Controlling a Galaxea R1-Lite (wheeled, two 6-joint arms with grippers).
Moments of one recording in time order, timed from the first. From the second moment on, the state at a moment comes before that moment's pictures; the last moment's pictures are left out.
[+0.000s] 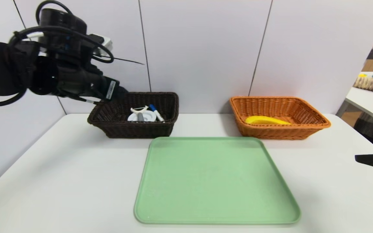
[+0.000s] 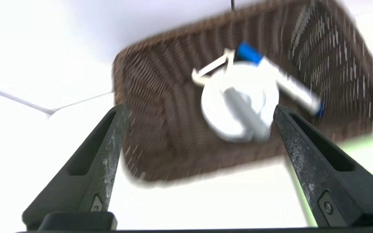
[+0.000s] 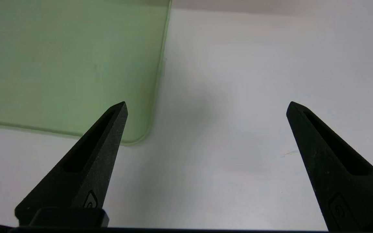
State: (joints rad) left arm -0.31 1.72 -1.49 0.18 0.23 0.17; right arm -0.04 1.11 -1.01 0.59 0.17 -0.08
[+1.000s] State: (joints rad) left arm -0.14 0.89 -0.84 0.25 0.41 0.08; right arm 0.04 1.04 -0.98 0.78 0.17 -0.08
